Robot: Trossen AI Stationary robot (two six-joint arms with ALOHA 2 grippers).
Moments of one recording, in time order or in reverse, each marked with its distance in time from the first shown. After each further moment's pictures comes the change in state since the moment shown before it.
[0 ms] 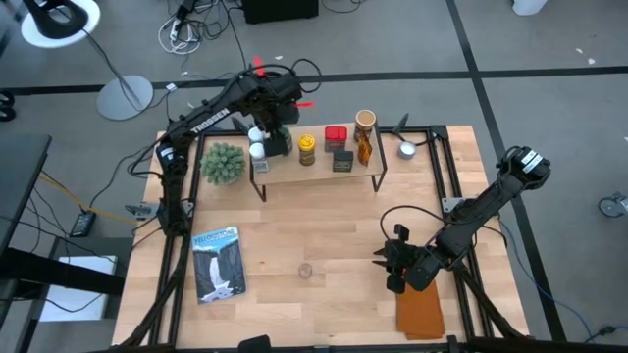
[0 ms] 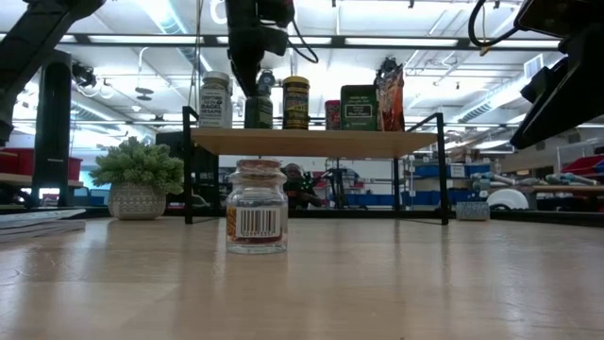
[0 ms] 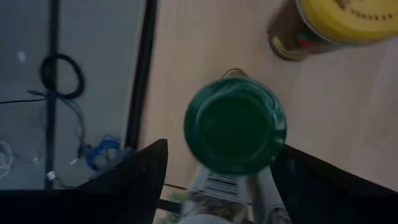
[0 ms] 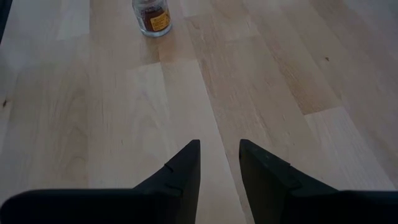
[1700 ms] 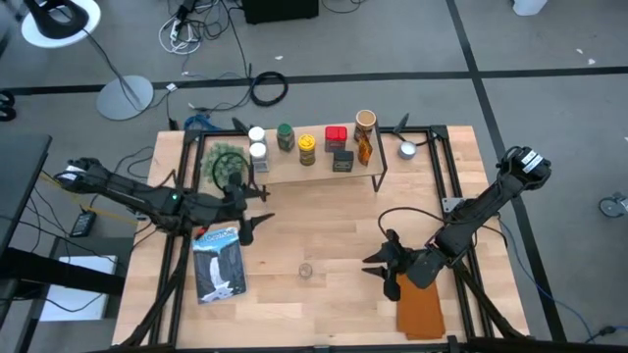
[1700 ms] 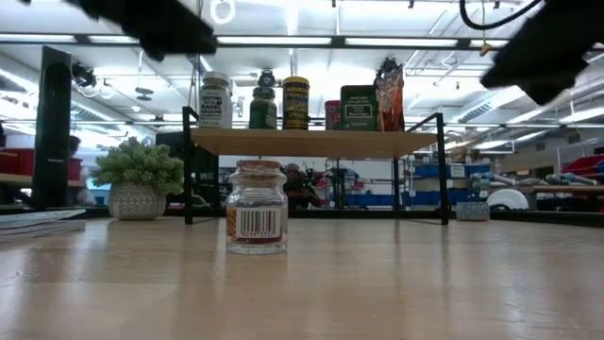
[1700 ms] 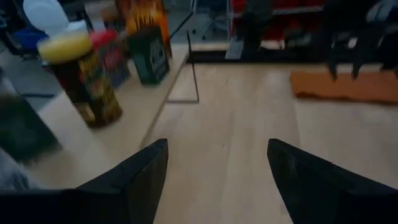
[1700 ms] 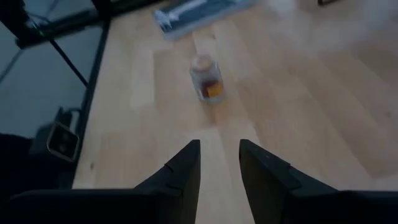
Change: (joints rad) left arm -0.810 -1.058 -1.611 1.533 -0.418 -0.401; right arm -0.017 0.000 0.000 0.318 0.000 -0.092
